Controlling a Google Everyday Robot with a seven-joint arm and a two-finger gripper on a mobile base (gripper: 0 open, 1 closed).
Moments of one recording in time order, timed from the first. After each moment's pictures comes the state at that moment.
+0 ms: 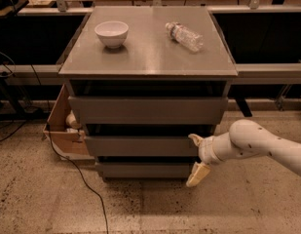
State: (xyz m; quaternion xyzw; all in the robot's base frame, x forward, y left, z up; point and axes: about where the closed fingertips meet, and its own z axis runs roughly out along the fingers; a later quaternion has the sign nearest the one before) arm 0.556 -0.152 0.547 -0.63 0.71 0.14 0.29
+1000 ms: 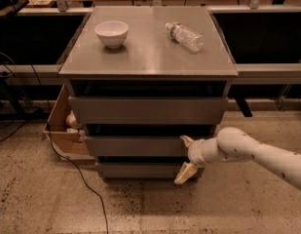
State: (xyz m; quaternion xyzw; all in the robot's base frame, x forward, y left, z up) arm 0.591 -0.124 0.499 -0.61 0.70 0.15 0.33
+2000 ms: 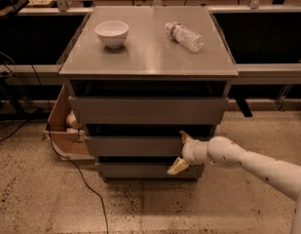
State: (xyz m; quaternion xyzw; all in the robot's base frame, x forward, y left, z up) arm 0.654 -0.119 0.453 -0.56 0.72 0.08 0.40
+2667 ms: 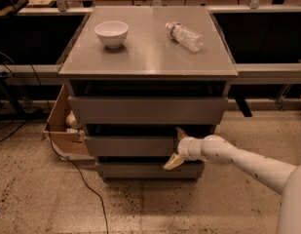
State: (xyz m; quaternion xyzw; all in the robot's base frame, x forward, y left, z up) arm 0.686 -0.109 0.441 -0.56 0.71 0.07 0.42
